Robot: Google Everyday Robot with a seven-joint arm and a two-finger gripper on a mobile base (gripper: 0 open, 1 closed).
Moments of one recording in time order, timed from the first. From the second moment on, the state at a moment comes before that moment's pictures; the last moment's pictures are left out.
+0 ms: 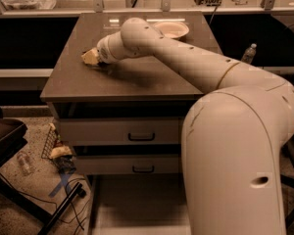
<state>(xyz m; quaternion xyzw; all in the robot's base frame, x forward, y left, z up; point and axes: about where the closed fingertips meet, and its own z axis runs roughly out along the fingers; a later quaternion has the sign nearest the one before) 0.795 0.185 0.816 -0.38 0.78 0.26 0.43</state>
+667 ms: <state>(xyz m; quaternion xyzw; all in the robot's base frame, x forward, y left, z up) 0.795 0.185 0.817 -0.38 0.78 0.26 0.43</state>
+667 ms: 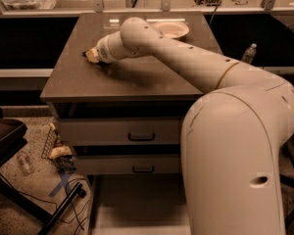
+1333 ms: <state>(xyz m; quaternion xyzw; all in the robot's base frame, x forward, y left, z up) 0.795 0.185 0.818 -0.38 0.78 0.26 0.43</state>
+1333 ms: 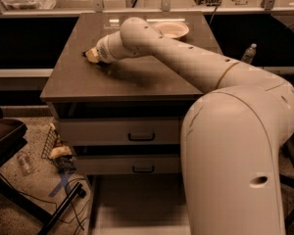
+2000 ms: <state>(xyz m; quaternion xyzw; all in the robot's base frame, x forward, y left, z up) 0.795 0.185 0.818 -0.38 0.78 0.26 0.43</state>
